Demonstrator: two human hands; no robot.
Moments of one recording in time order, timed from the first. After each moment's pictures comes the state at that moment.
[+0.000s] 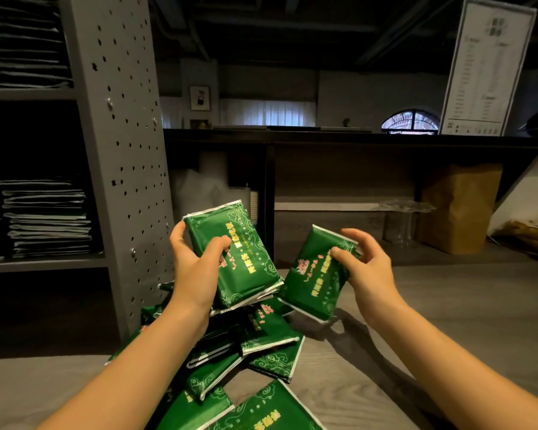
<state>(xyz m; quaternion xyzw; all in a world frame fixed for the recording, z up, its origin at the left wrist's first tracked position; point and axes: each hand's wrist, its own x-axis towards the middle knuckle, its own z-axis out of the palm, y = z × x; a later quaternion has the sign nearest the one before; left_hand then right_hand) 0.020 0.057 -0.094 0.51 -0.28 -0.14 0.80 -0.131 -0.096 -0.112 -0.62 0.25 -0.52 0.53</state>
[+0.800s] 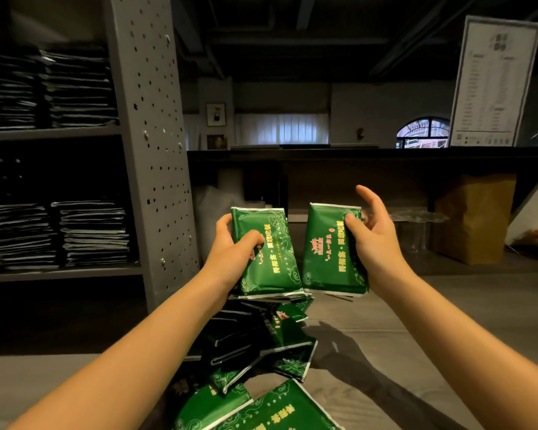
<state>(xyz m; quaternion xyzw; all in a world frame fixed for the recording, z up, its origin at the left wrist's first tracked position) 0.005 0.065 -0.054 0.62 -0.38 -0.17 0.67 -0.133 -0.069 -0.053 -0.66 0.16 -0.53 0.51</state>
